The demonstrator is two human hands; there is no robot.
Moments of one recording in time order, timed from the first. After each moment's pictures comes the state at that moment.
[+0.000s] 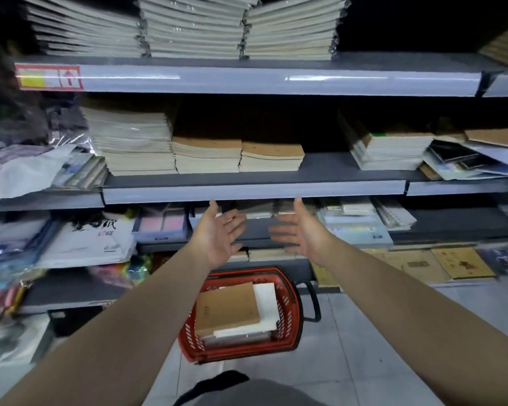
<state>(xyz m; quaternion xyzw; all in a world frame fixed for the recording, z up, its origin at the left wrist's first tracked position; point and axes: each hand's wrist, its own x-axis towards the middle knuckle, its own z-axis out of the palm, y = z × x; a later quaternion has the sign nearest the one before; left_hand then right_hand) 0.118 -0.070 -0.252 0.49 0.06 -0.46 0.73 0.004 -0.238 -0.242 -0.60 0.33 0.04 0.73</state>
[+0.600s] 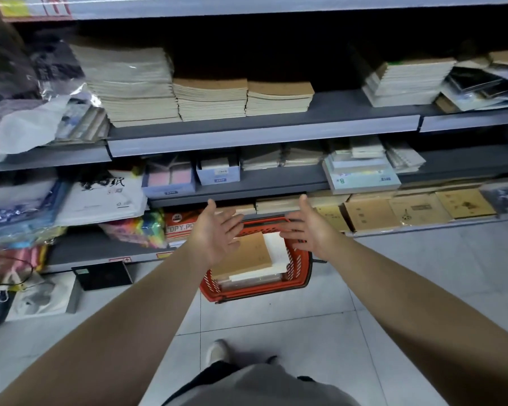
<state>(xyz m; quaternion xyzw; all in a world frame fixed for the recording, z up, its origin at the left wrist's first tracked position) 0.062 0.016 -0.308 0.52 0.11 -0.49 0.69 -0.061 -0.167 -0.305 -0.57 0.40 0.07 0.72</state>
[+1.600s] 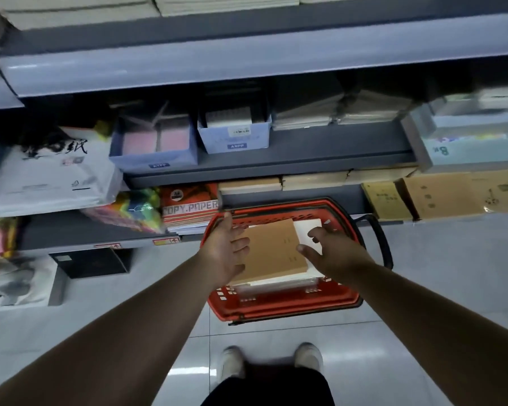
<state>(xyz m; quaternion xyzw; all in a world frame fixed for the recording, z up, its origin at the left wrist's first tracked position) 0.183 -0.004 -0.537 0.59 0.21 -0.54 0.56 0.039 -0.188 -0.546 -0.91 0.25 0.19 0.26</state>
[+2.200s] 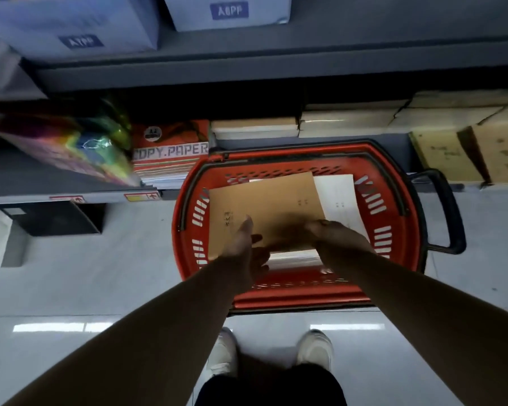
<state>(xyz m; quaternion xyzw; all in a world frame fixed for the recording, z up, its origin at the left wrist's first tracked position) 0.139 -0.018 -0.745 0.55 0.34 -0.52 0.56 0.057 -0.182 -0.773 -0.84 0.29 0.24 0.39</state>
